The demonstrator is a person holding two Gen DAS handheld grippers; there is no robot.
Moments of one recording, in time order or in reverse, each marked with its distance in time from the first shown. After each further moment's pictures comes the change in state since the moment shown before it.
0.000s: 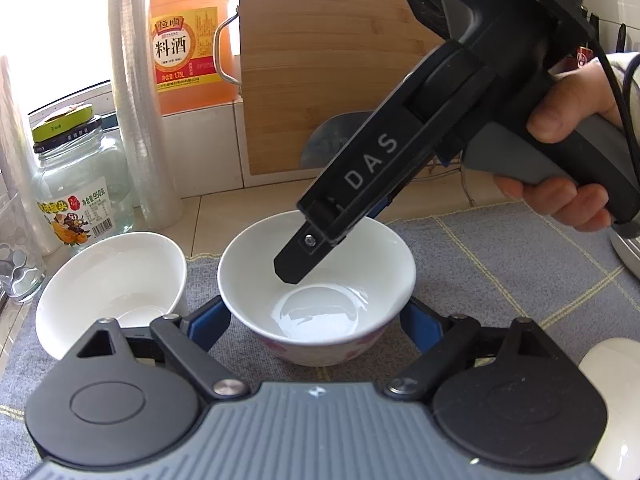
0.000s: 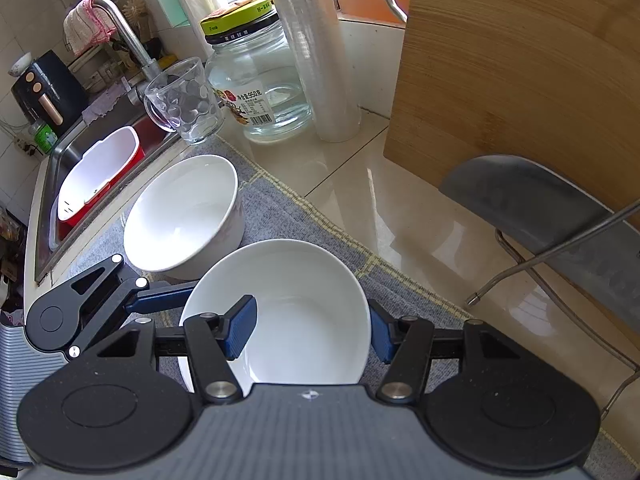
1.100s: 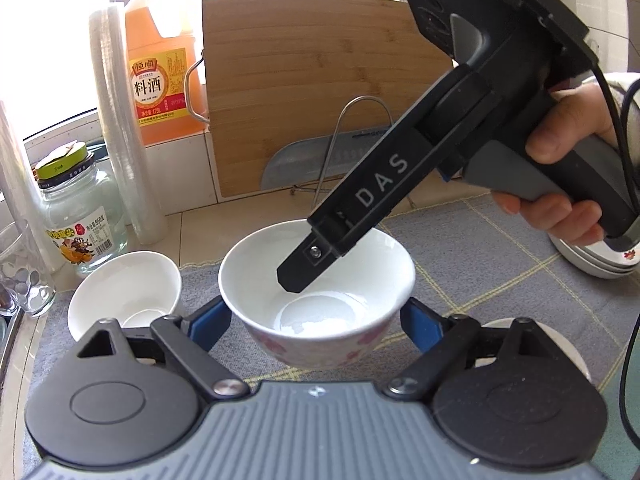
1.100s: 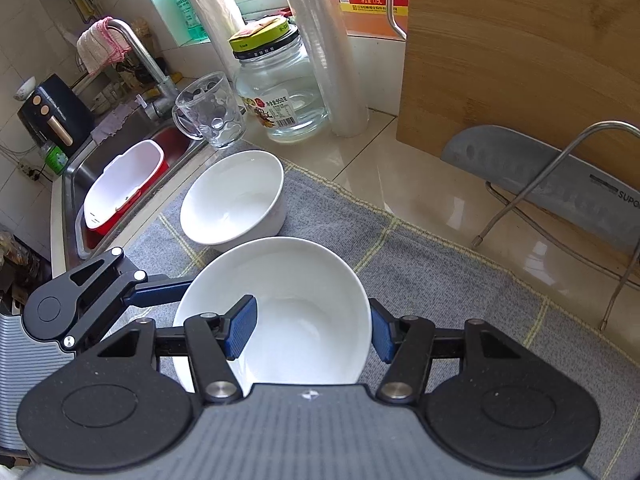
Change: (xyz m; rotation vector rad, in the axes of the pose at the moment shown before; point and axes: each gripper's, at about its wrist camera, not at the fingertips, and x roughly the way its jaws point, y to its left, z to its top) left arm -0.056 -0.021 0.012 0.062 0.017 -0.070; right arm -0.058 0.036 -0.035 0.078 -0.041 0.001
